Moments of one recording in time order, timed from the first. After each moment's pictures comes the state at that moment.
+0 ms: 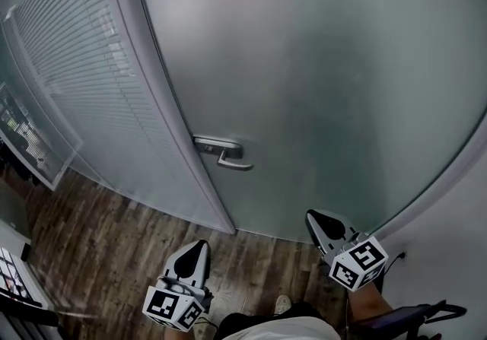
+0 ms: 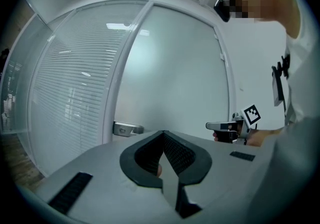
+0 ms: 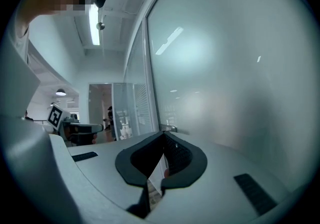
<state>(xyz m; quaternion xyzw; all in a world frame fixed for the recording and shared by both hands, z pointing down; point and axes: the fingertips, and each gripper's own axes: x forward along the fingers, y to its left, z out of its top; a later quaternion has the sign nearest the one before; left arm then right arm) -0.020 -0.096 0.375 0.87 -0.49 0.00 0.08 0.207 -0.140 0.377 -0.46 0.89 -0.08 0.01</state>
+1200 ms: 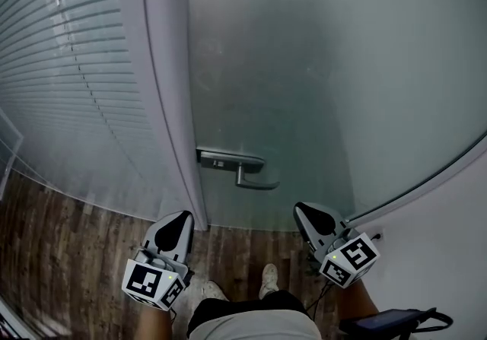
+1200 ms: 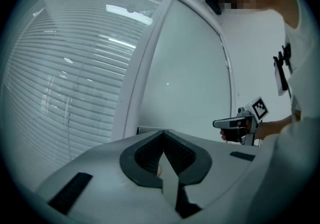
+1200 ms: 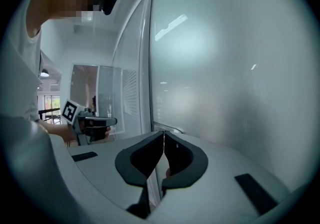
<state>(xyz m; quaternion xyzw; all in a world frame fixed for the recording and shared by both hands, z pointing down) -0.132 -0.296 0.434 0.92 -0.38 0.00 0.10 0.084 -0.259 0.418 -0.53 0.84 -0.07 -0.07</state>
